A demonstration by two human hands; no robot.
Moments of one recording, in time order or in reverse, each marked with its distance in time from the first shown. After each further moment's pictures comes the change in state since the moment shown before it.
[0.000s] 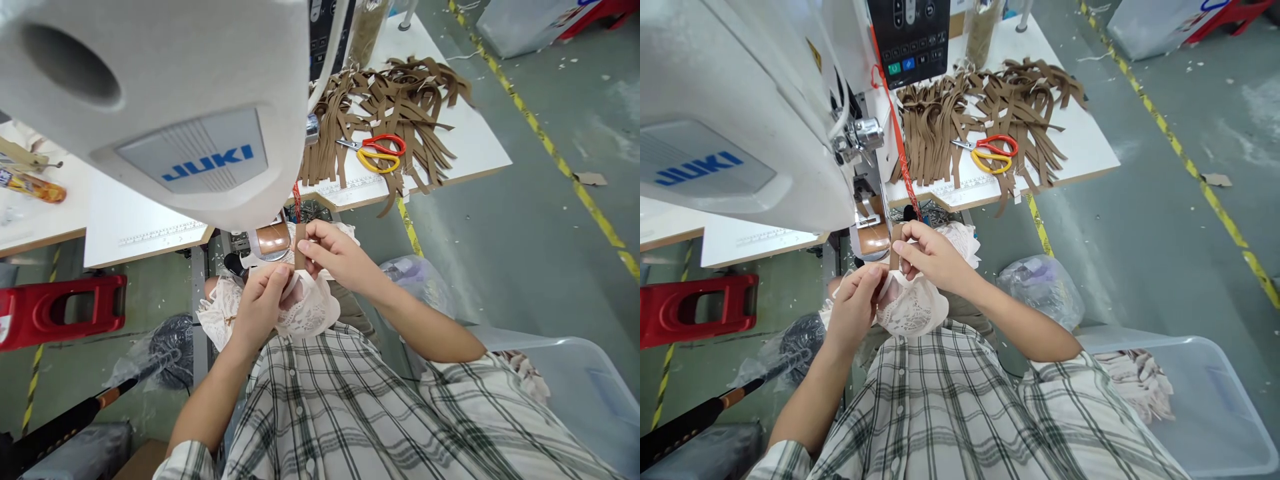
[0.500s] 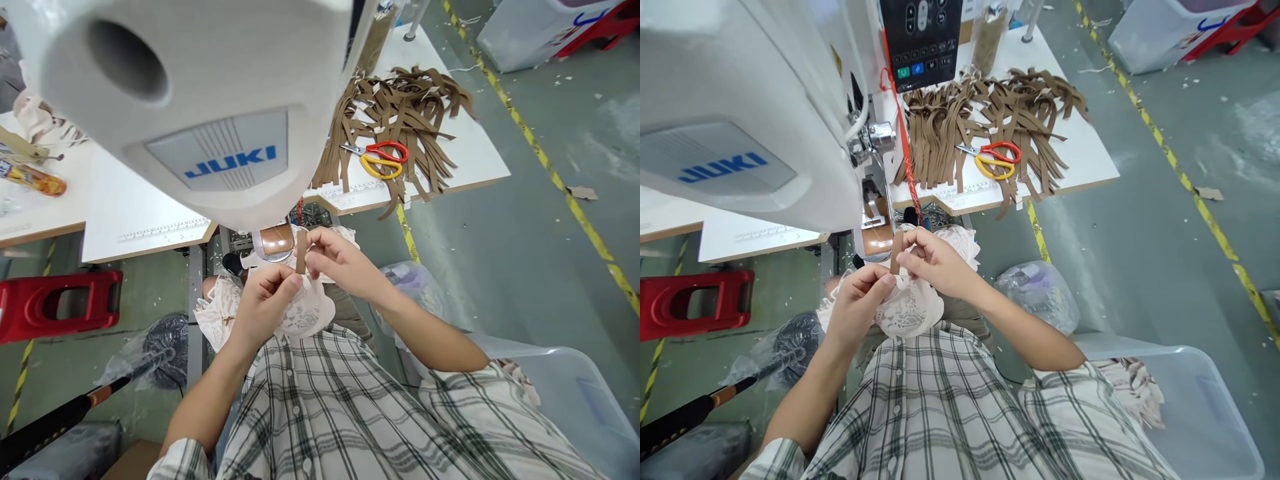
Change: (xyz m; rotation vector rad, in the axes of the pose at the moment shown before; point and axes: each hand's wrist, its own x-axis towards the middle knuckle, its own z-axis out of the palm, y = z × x) left_hand 0.001 0.000 -0.006 -0.018 -0.034 0.001; right_hand -0.004 0.005 -0.004 -0.057 -0.068 -0.069
